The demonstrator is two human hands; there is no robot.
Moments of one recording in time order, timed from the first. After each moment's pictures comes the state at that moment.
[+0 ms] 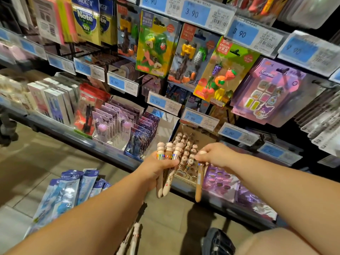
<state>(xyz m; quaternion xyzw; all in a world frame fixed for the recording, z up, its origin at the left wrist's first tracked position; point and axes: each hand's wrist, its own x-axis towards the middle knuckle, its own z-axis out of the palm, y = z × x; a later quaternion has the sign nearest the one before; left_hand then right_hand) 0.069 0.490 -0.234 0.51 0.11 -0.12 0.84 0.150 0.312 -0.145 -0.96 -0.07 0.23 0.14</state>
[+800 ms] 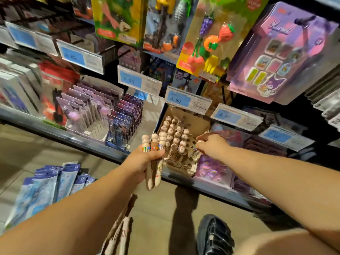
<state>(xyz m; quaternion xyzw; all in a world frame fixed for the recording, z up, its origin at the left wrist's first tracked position) 0.111 0.473 -0.275 0.49 0.20 -0.13 0.83 0.200 0.278 -0.211 -0.97 0.00 0.19 0.13</state>
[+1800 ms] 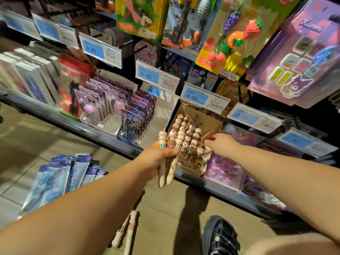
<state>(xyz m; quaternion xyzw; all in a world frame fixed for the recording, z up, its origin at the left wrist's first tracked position) 0.110 0.473 -0.277 0.50 0.18 -0.17 0.83 0.208 0.286 -0.215 -0.97 -0.06 0.22 0.10</state>
